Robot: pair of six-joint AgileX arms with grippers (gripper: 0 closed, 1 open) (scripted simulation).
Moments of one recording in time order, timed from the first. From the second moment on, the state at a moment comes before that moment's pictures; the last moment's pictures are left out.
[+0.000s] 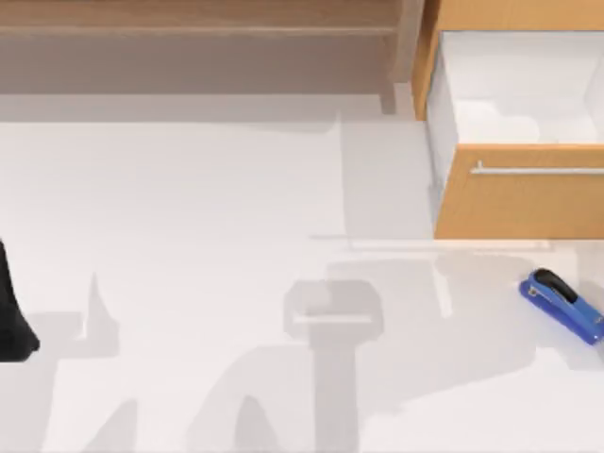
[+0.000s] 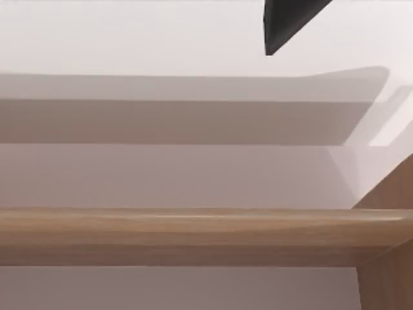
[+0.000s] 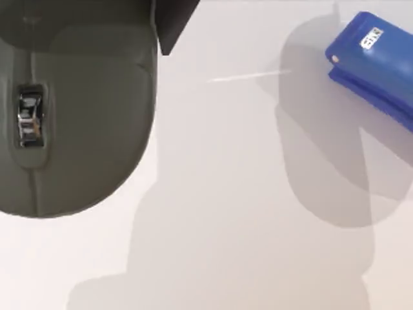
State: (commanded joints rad) left arm 0.00 0.00 0.00 0.00 0.00 0.00; right arm -0.04 1.66 1.21 -1.02 0.16 0.03
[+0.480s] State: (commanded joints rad) left arm 0.00 0.00 0.00 0.00 0.00 0.00; right arm -0.11 1.70 1.02 -0.79 -0.01 -0.08
